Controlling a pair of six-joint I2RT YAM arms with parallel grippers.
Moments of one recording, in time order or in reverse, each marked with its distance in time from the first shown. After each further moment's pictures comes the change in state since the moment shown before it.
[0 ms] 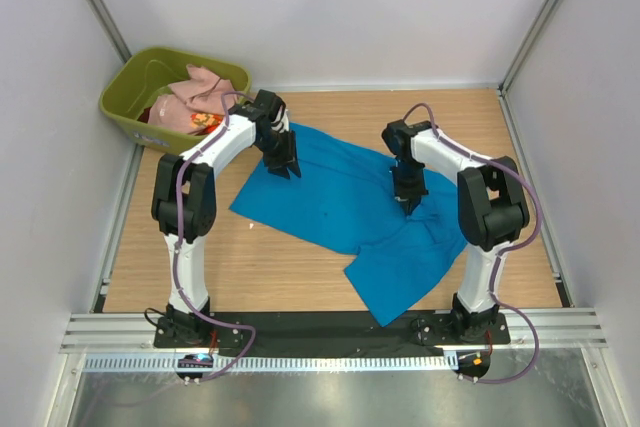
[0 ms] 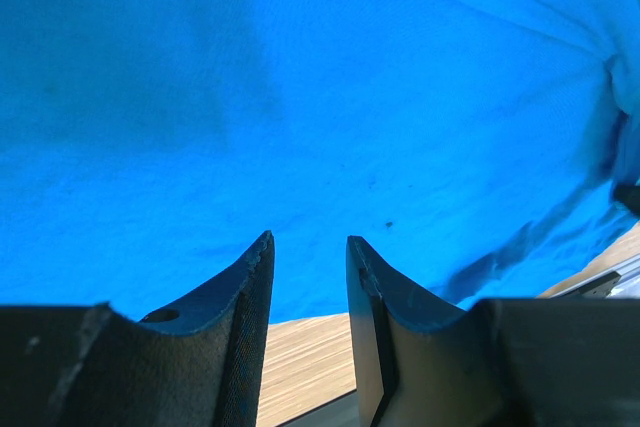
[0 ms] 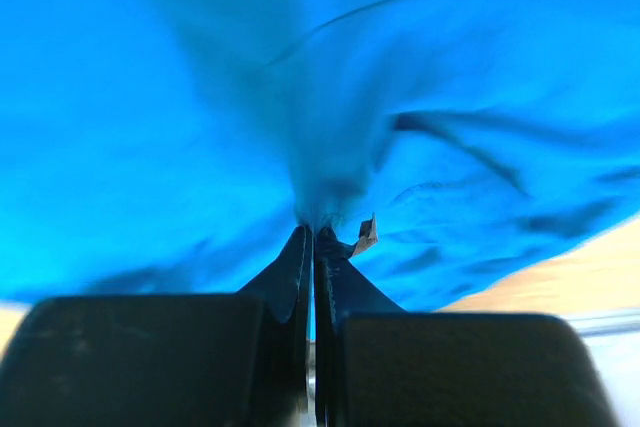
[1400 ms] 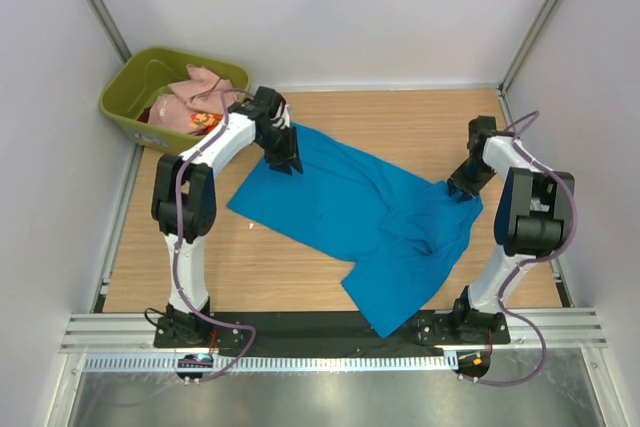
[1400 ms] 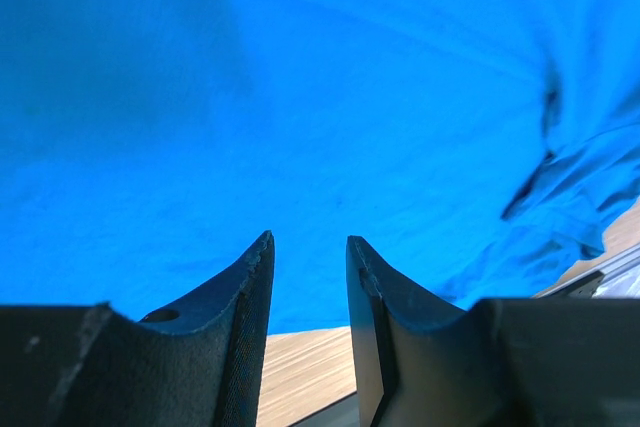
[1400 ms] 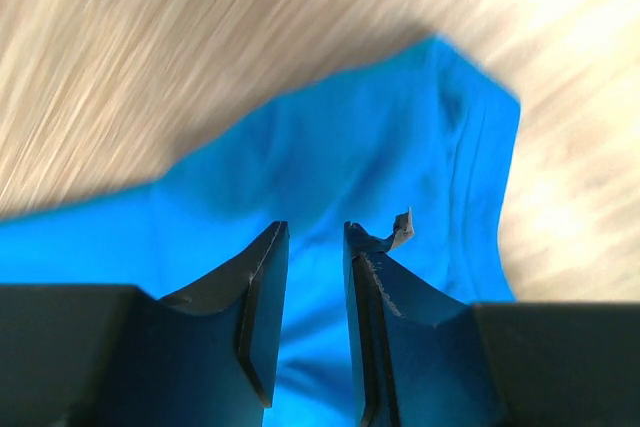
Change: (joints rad) left arm 0.000 0.000 0.048 0.014 0.019 -0.005; right arm -0.473 -0.157 -0.184 0.288 -0.037 0.347
